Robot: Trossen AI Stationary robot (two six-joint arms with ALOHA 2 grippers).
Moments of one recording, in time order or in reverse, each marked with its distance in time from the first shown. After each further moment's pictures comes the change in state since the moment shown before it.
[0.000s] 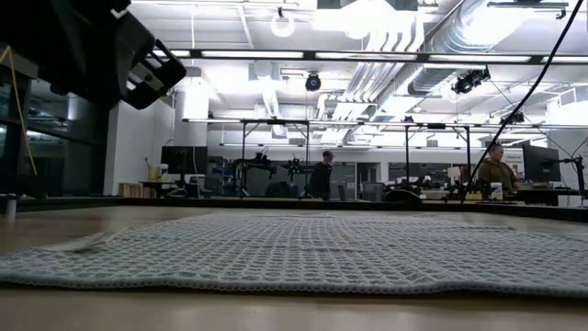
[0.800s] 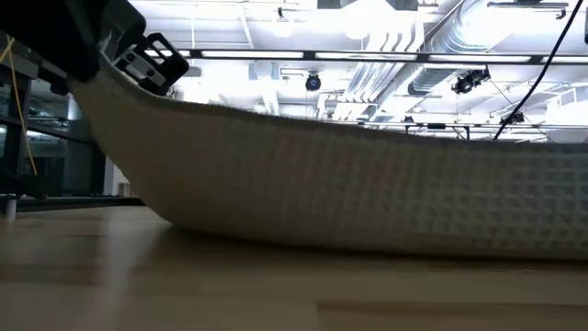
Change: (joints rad) left arm 0.000 0.000 0.000 0.031 0.029 0.017; right arm 0.000 0.000 0.000 -0.072 0.025 -0.003
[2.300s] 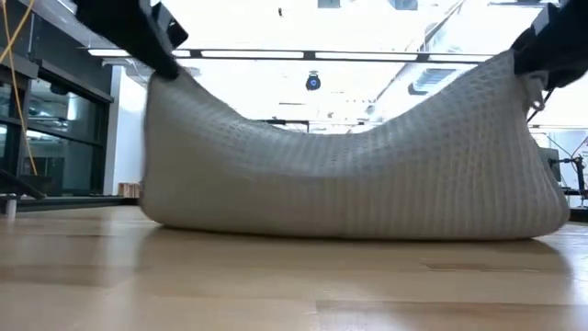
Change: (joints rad) left arm 0.071 -0.180 0.084 -0.408 -0.352 0.008; right arm -0.127 -0.226 0.000 -0.056 0.222 -0.409
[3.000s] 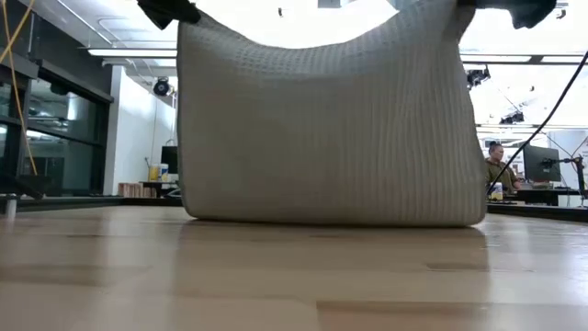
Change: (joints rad) left arm 0.159 -0.291 0.001 -0.042 -0.017 0.142; right arm -0.001 -0.200 0.000 0.059 0.381 -0.398
